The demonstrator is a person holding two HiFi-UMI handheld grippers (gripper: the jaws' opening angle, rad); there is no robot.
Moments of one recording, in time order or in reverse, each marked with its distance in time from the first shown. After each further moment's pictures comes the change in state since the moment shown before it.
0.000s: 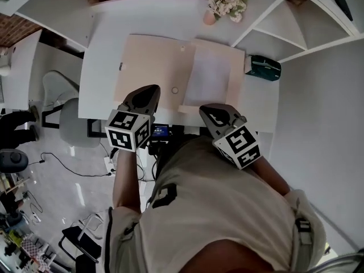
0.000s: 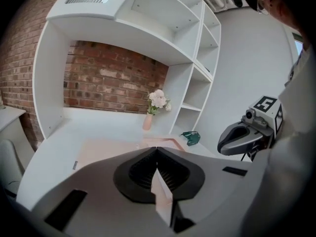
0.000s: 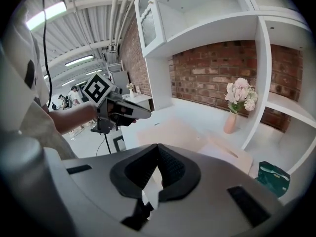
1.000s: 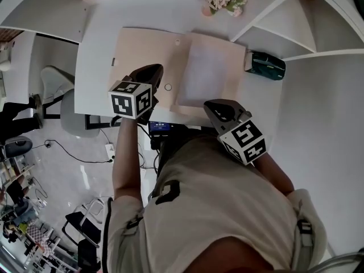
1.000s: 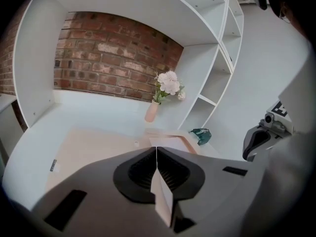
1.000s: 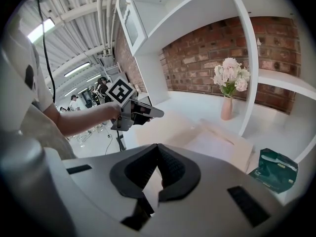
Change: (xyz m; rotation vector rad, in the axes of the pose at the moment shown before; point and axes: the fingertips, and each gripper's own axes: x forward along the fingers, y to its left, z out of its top) left arm 0.099 0.025 0.002 -0.093 0.130 -0.009; right arm -0.004 -0.056 -0.022 0.095 0.062 0.060
